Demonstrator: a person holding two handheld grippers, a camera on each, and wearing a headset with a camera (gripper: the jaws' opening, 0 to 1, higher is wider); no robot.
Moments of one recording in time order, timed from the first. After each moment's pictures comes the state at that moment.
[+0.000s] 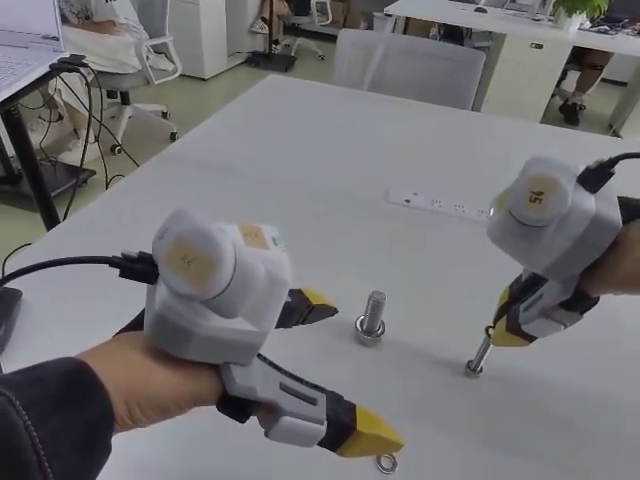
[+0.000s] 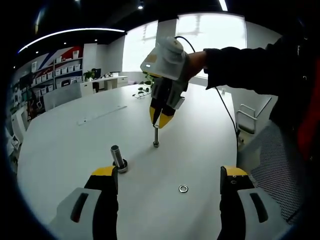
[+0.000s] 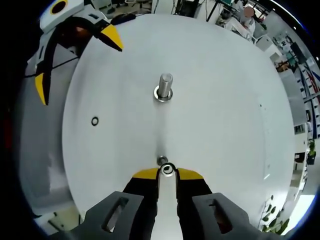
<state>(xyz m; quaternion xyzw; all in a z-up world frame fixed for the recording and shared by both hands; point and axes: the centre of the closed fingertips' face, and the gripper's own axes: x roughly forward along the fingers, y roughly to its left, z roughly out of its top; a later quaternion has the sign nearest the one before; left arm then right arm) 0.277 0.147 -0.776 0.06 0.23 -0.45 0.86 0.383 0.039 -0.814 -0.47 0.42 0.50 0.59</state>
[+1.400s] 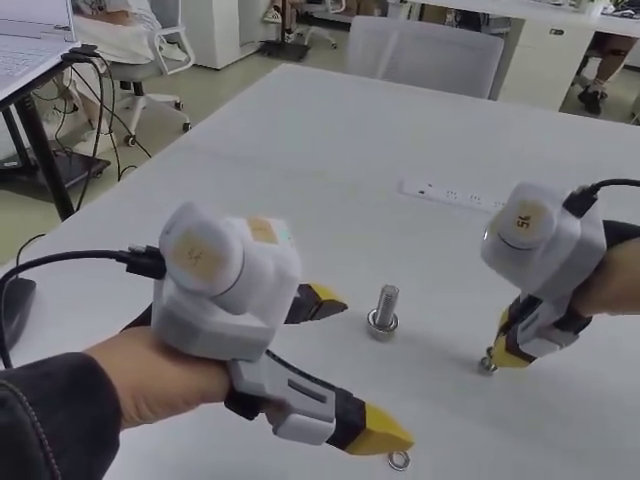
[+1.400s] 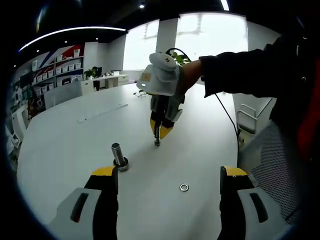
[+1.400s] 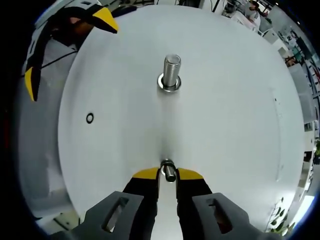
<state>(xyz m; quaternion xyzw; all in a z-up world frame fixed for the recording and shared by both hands) 0.279 0.149 -0.779 0.06 0.23 -0.45 0.86 0.378 0.040 -0.853 -0.46 0.45 0.51 0.56</state>
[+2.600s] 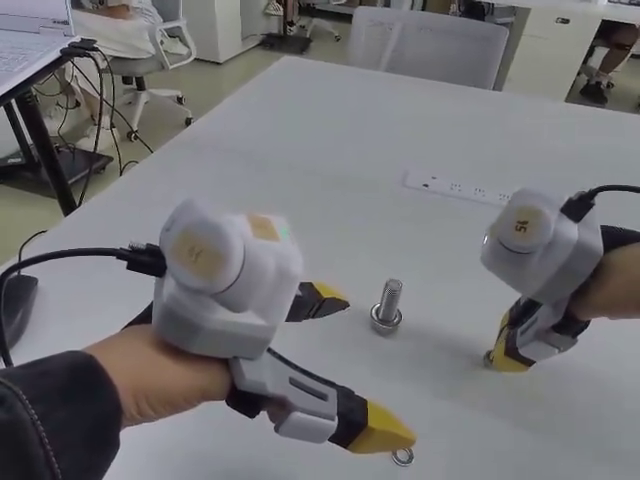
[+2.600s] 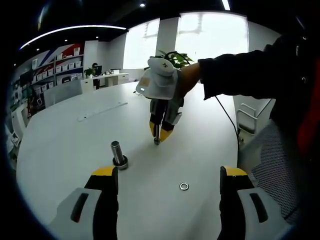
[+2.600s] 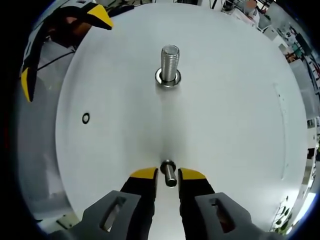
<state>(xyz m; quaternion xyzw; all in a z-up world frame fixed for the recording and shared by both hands) 0.279 0.148 -0.783 0.06 0.24 -0.45 0.86 0.377 0.037 -0.864 -0.45 0.46 0.52 0.56</state>
